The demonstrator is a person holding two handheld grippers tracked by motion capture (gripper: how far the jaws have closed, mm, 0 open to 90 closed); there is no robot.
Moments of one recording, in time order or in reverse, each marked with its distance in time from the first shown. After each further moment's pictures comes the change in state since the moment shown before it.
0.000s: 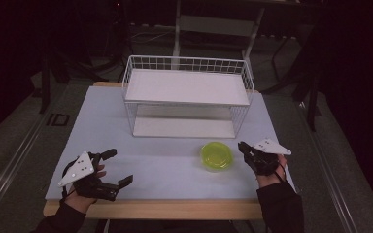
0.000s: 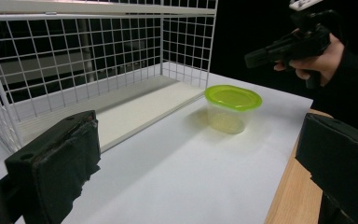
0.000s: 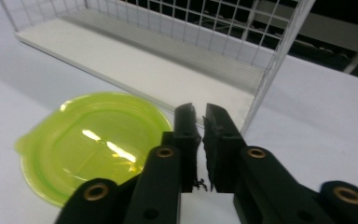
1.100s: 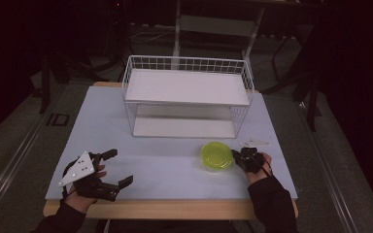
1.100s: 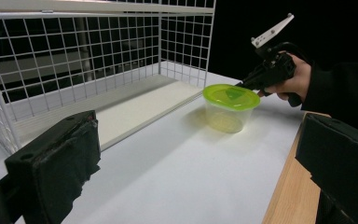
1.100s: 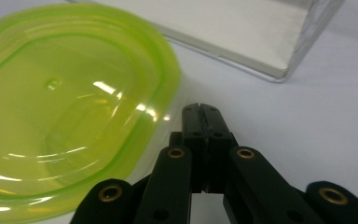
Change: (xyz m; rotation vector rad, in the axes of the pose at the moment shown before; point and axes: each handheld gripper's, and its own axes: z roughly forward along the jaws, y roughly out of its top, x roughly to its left) left arm 0.000 0.000 0.000 0.000 -0.008 -0.001; right arm -0.003 -0.028 0.055 0.233 0.066 0.066
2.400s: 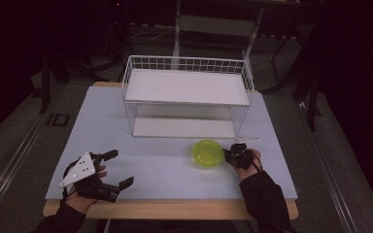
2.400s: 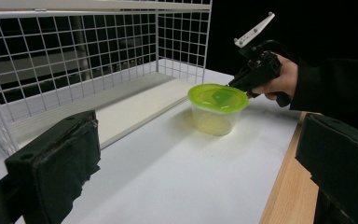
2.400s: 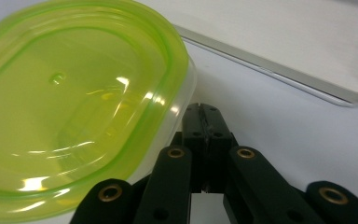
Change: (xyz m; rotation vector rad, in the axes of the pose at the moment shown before) left arm -0.001 0.000 0.001 0.014 -0.007 0.015; right arm 0.013 0.014 0.023 0.017 0.102 0.006
